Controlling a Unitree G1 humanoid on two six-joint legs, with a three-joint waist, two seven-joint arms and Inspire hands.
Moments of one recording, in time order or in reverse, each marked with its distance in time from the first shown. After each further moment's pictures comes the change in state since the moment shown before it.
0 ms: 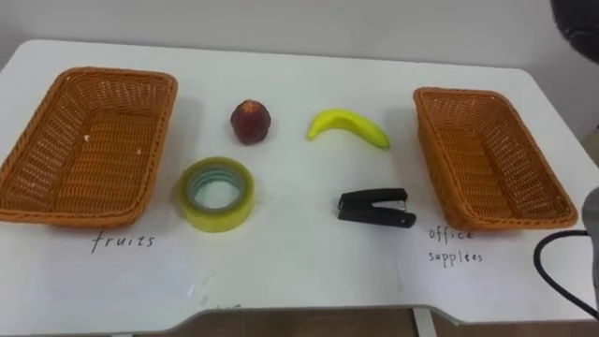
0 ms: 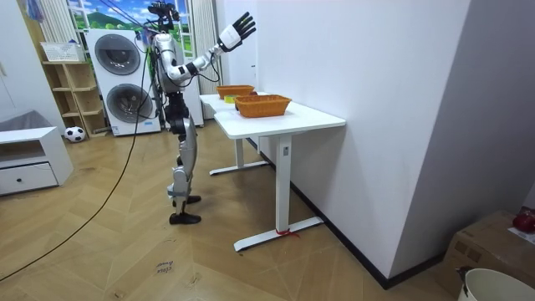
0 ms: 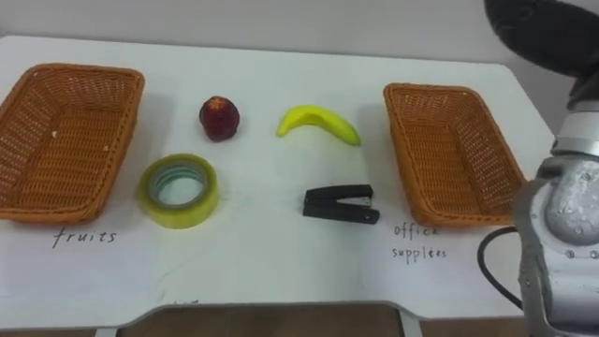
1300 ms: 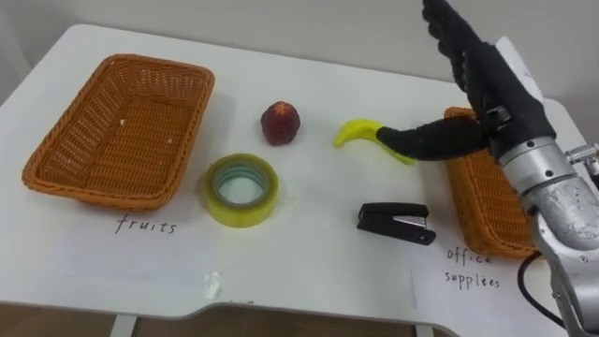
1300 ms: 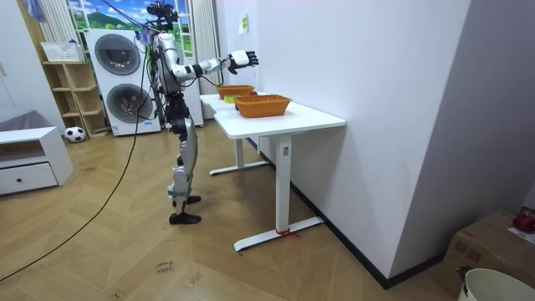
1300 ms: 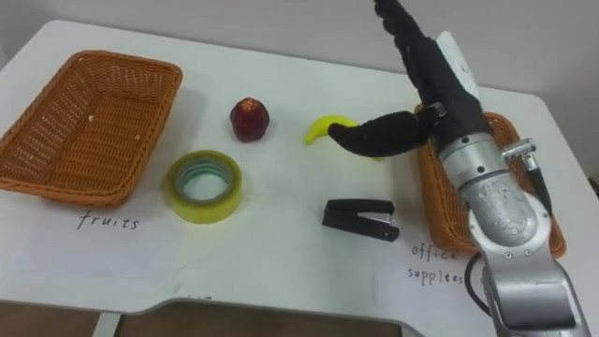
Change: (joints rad) left arm -0.013 0.010 0.022 -0.066 0.109 0.045 -0.104; right arm 0.014 0.000 0.155 0.116 -0.198 0.144 0.567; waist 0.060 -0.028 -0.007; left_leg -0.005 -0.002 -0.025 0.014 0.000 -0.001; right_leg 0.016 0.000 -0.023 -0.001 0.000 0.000
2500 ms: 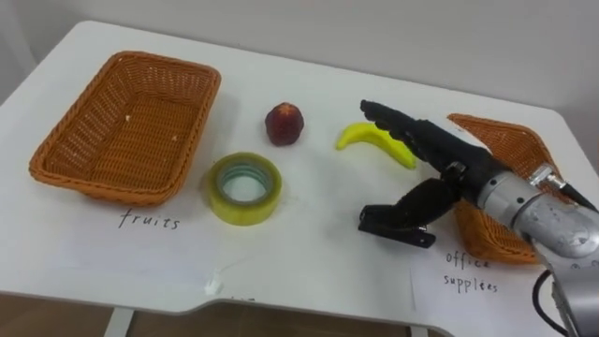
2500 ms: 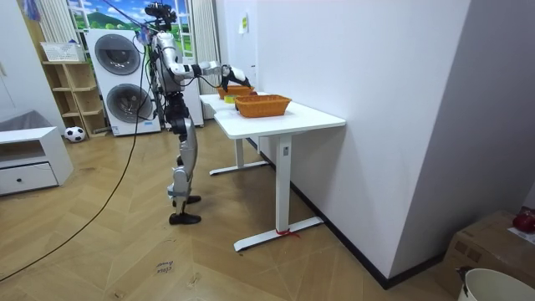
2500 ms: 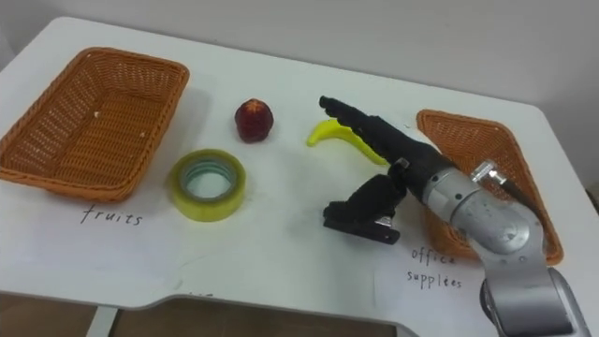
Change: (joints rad) left arm -0.035 0.017 -0.003 0.051 -0.001 0.045 0.029; right arm 0.031 -0.033 0.037 0.080 -0.168 0.118 0.376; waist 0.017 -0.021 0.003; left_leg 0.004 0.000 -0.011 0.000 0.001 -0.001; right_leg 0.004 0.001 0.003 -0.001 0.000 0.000
